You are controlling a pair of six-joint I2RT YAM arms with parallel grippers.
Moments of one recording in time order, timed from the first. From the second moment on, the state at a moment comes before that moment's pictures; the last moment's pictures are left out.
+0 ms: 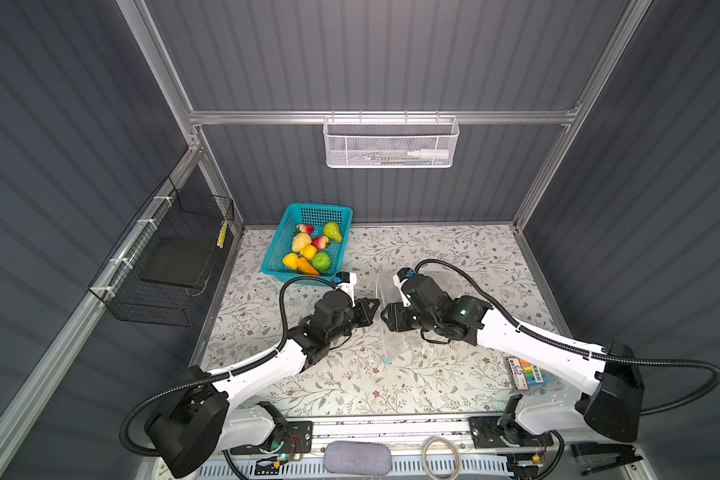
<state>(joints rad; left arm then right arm) -0.75 1.25 0.62 0.29 0.09 -0.85 0.93 1.37 1.11 -0.54 0.06 0.65</state>
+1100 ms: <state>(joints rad) -0.75 1.32 0.72 0.17 0.03 -0.86 0.94 1.46 1.14 -0.58 0.41 0.52</state>
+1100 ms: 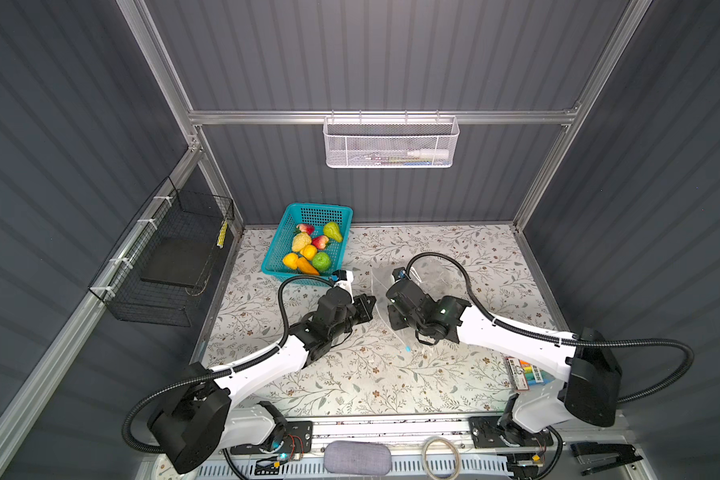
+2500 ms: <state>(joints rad) -0.28 1.71 1.26 -0.15 0.13 -0.36 0.59 1.40 0.99 -0.36 0.03 0.73</state>
